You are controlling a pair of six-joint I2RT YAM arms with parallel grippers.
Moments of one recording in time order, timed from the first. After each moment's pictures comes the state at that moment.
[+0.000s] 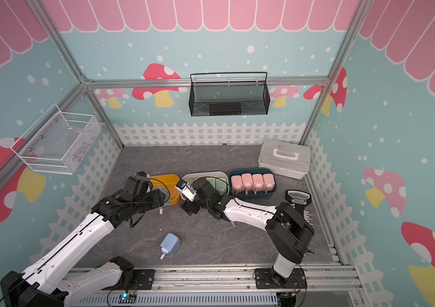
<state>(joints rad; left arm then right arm) -0.43 1.07 0.96 -0.77 -0.14 -0.60 0.91 1.69 1.07 0.07 -0.12 -0.18</state>
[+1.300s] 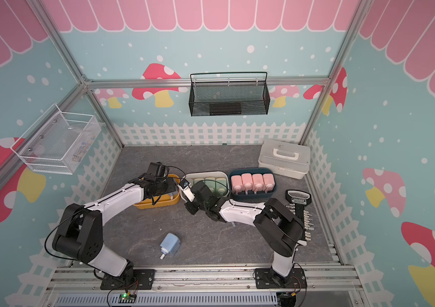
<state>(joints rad) -0.30 1.61 1.02 -0.37 -0.04 -0.50 0.91 1.77 1.04 0.16 -0.02 0.01</state>
